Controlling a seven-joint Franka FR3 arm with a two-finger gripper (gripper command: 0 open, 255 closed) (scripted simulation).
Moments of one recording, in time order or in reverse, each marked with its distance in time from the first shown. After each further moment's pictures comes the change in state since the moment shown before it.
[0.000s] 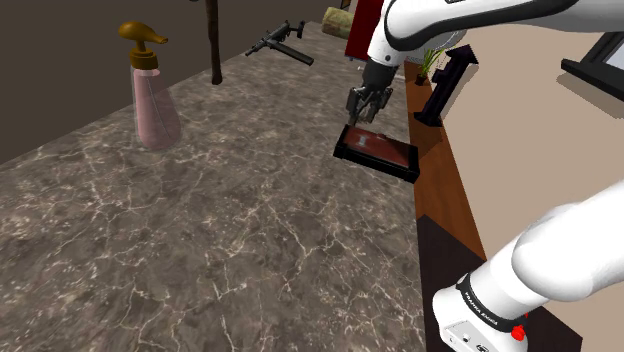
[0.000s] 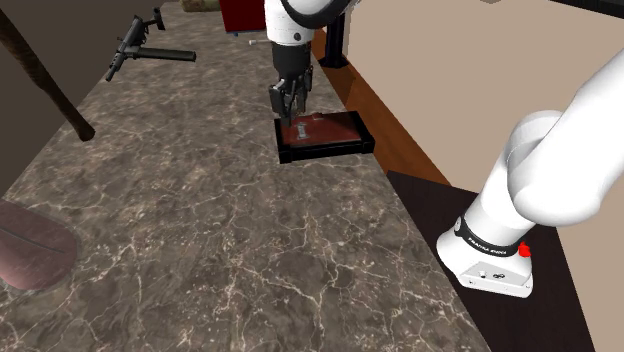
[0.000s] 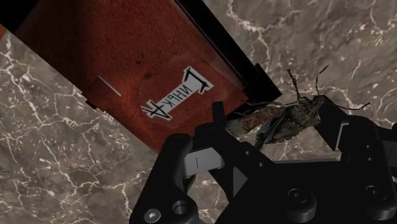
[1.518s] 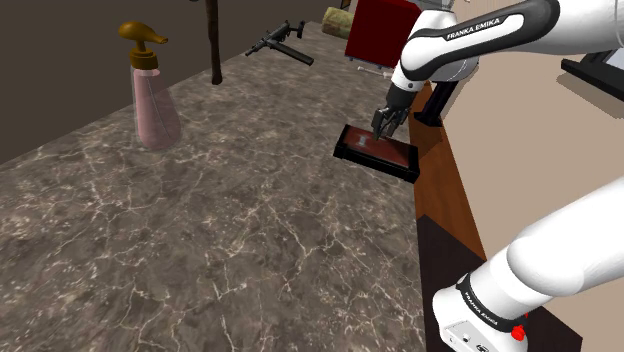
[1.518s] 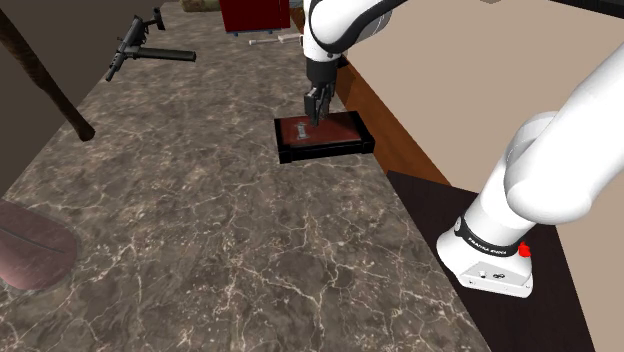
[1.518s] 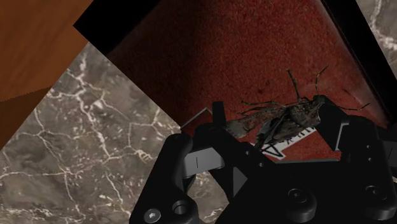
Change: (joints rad) arm -0.093 0.037 -0.135 -0.132 -0.024 0.164 -0.220
